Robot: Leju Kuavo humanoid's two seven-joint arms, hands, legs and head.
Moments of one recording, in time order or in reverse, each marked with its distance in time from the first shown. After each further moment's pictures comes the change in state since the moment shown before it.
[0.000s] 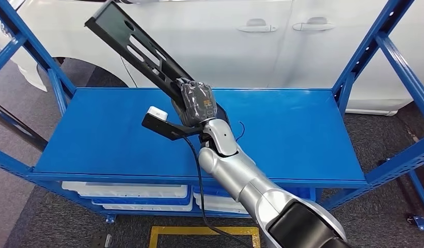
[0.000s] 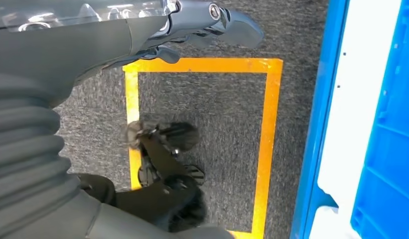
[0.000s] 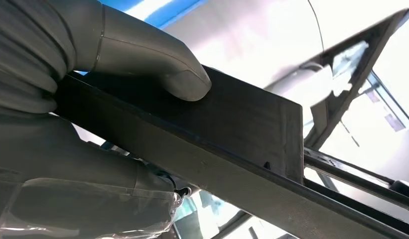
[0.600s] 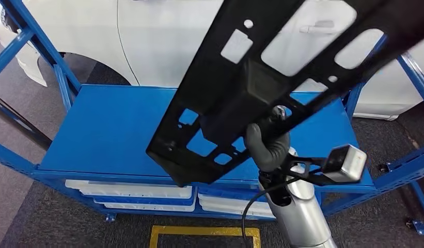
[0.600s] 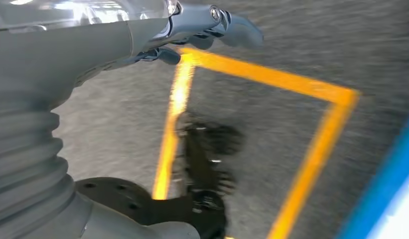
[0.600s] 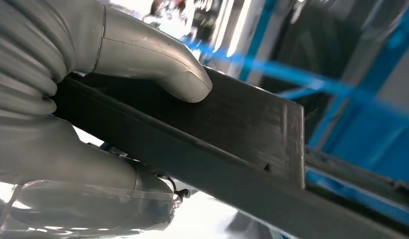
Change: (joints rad) left arm 0.087 0.014 0.092 0.000 0.111 0.029 0.170; right arm 0.521 -0.254 -0.274 -1.100 -1.136 1.028 -0.493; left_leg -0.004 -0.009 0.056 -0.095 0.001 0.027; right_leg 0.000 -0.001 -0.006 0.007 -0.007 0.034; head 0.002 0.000
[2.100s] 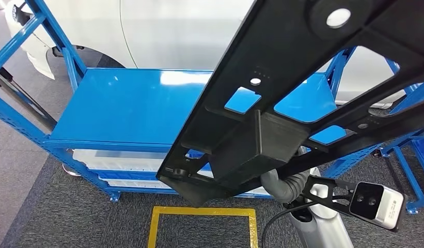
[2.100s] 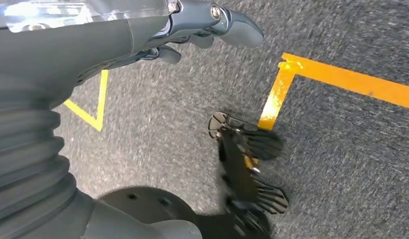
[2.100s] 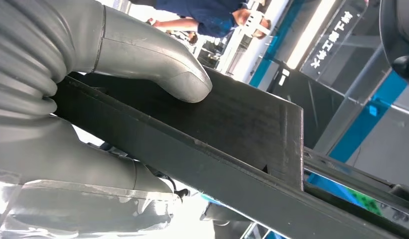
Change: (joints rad) left arm 0.015 0.018 0.050 0.000 -0.034 0.039 0.176; right arm 0.058 -0.114 0.009 -0.163 0.045 0.089 -0.006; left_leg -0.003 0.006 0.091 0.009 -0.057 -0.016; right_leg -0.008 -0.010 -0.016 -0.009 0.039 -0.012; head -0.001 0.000
